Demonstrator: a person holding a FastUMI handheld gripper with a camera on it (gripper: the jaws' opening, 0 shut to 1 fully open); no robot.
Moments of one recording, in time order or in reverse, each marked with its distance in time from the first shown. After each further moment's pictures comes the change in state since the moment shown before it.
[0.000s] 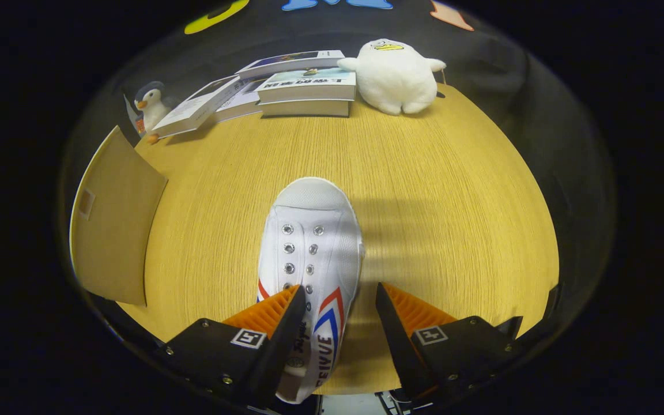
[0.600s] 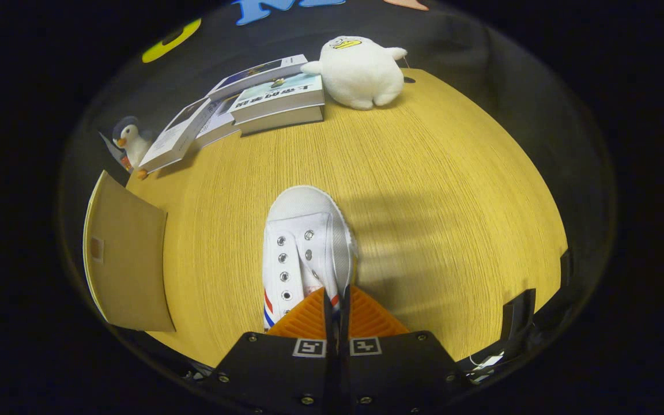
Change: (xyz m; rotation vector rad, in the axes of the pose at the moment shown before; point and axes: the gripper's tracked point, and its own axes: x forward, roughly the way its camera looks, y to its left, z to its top) arm -0.016 0.003 0.008 0.234 0.007 0.027
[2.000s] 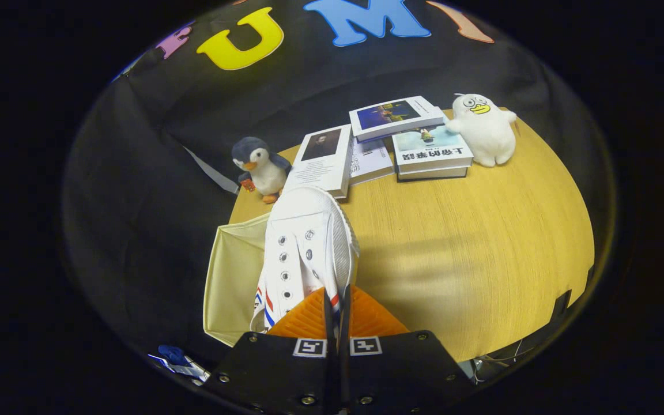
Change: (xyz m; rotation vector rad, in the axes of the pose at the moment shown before) arm -0.124 0.246 0.044 -0.103 -0.082 0.340
